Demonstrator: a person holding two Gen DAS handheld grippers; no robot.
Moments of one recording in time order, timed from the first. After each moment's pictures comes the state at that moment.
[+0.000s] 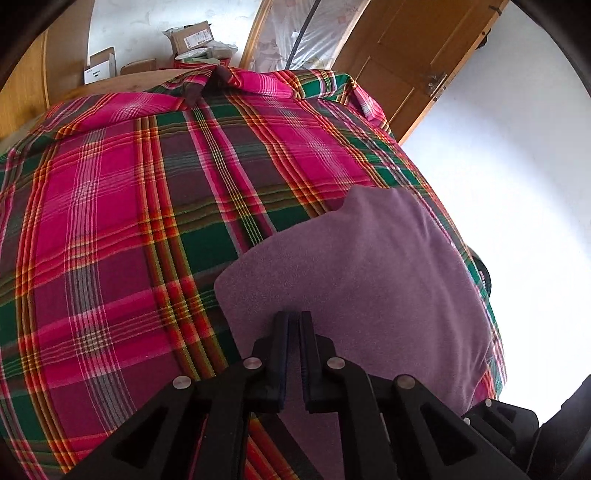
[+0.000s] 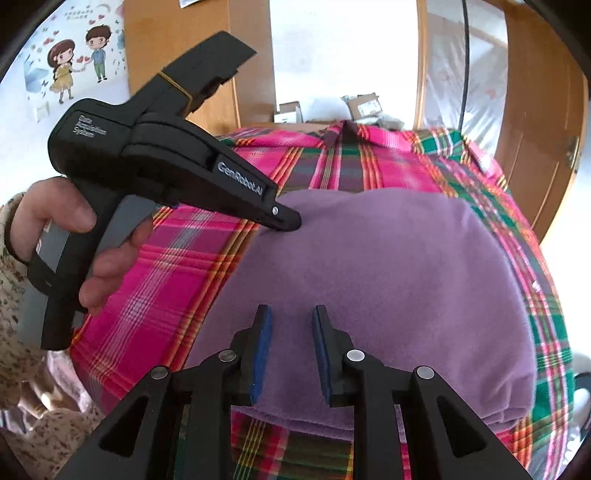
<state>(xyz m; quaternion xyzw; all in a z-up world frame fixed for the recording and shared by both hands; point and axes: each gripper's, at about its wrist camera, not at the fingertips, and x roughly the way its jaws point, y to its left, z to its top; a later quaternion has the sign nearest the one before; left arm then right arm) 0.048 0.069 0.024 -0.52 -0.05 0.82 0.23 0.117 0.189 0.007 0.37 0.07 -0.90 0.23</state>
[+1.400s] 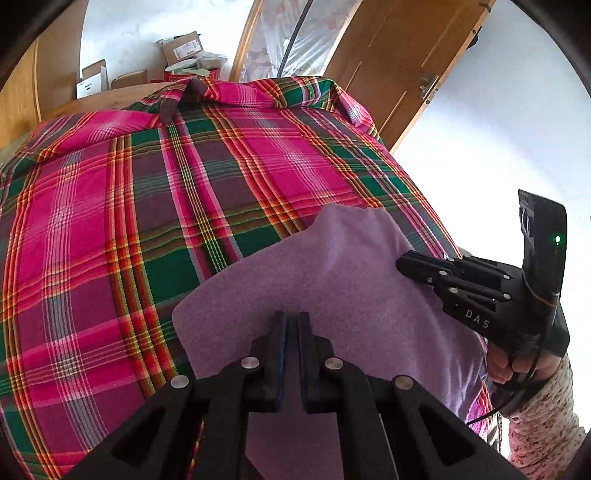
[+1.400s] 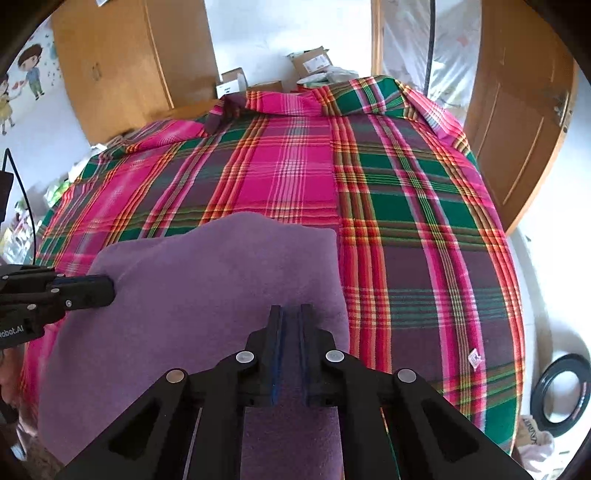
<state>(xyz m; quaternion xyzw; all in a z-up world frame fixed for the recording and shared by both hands) 0.043 0.094 0.029 -0.50 -0.06 0.83 0.24 -0.032 0.279 0.025 0.46 0.04 -0.87 0.16</state>
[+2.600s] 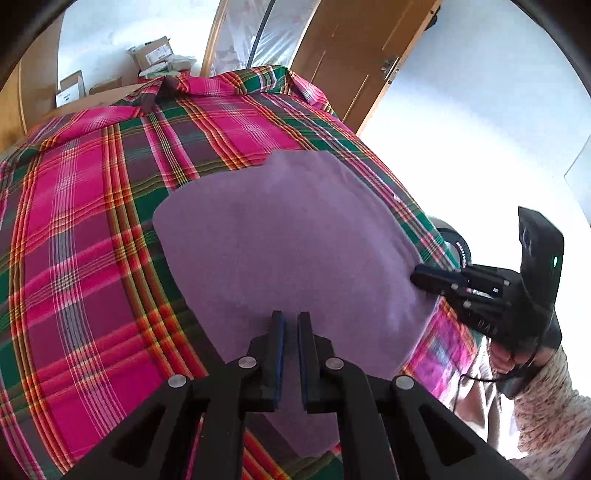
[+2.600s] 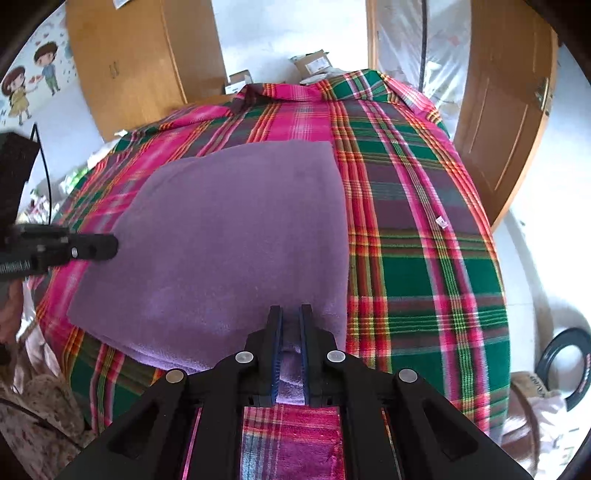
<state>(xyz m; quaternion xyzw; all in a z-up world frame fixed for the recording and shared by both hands) 0.131 0.087 0.030 -0.49 -0.03 0.82 0.29 0.086 0.308 0.015 0.45 0.03 -0.88 0.17</state>
